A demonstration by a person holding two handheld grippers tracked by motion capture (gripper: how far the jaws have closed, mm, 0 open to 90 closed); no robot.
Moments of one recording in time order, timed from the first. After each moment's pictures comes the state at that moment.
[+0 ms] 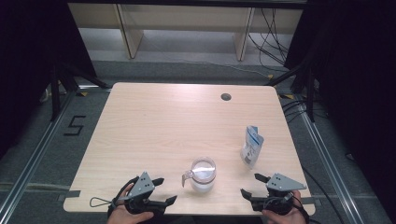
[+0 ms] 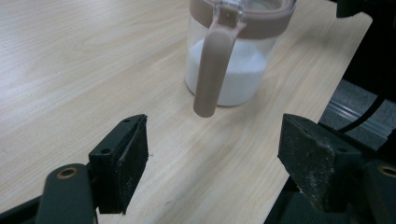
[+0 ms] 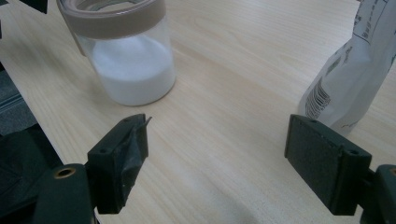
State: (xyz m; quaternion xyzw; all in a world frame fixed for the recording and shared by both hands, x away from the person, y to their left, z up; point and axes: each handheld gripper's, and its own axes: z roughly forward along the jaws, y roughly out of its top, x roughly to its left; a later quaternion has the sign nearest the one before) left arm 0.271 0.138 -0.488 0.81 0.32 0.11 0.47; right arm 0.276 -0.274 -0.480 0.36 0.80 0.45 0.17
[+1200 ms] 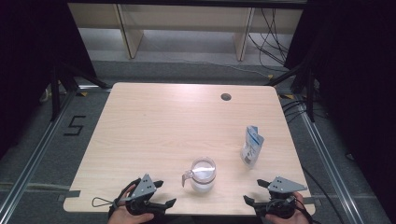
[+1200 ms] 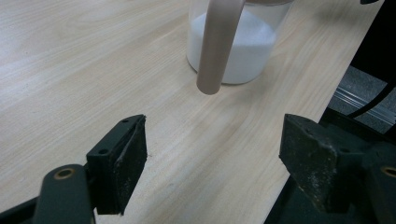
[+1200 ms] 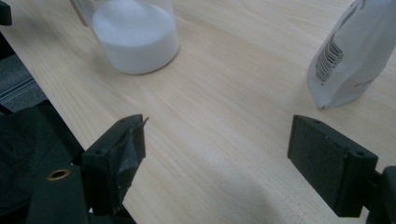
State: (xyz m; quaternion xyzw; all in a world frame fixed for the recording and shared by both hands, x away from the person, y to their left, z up) left arm 0.273 0.140 -0.498 0.82 0.32 0.11 0.45; right arm 0.272 -0.283 -0.488 0.36 0.82 0.42 0.13
